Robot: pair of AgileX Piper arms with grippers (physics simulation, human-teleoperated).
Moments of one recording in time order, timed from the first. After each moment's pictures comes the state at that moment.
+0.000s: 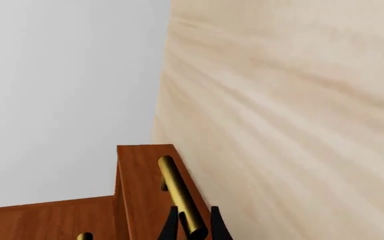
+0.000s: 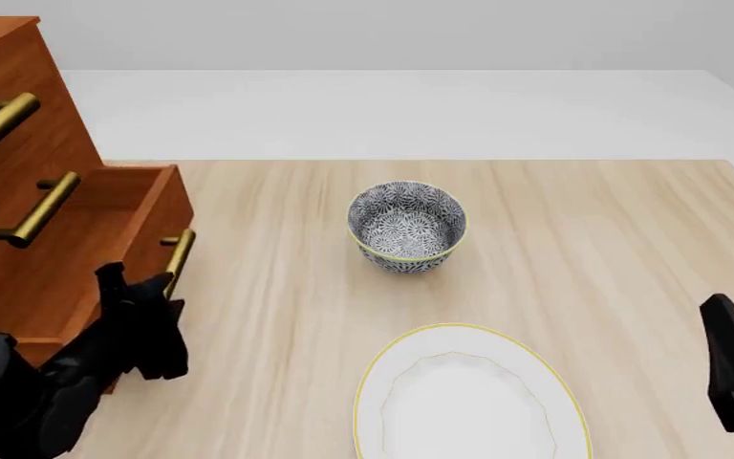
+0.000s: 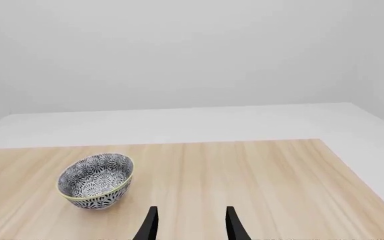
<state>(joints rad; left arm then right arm) -0.13 1.85 -0.22 -1.19 1.33 0.01 0.00 -0.02 0.00 0.04</state>
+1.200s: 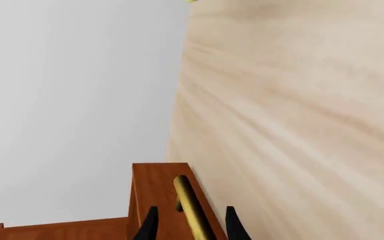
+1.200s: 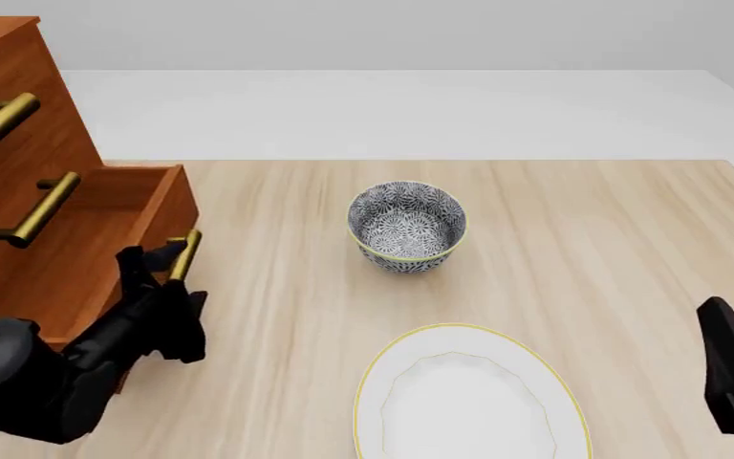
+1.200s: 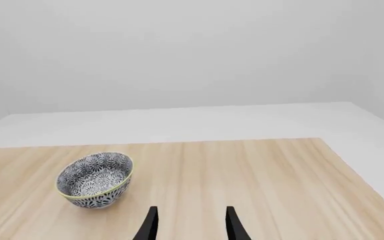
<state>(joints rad) -0.18 1.87 -0.29 -1.21 1.34 0.01 0.00 0.00 -0.02 0.04</state>
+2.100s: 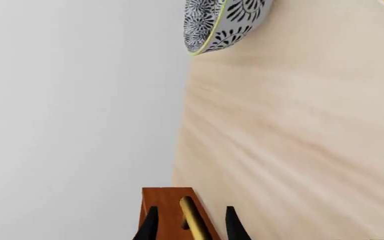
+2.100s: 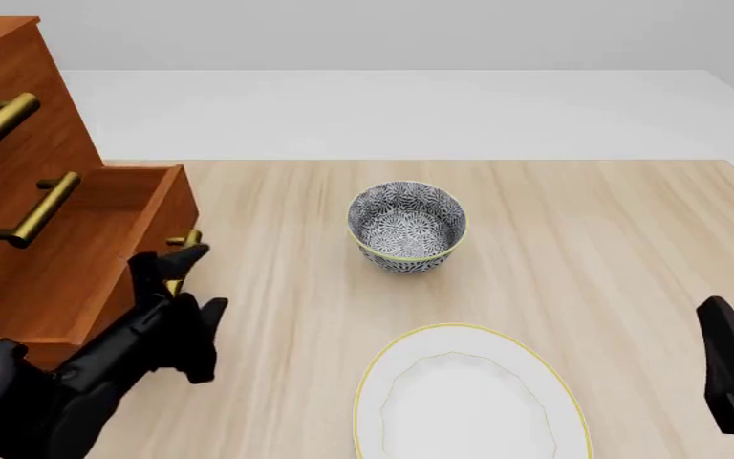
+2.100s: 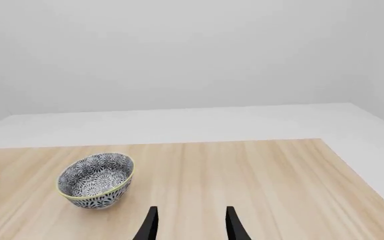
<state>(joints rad) -0.31 1.75 -0.22 -1.20 1.32 0.01 0.00 0.00 -0.02 0.04</state>
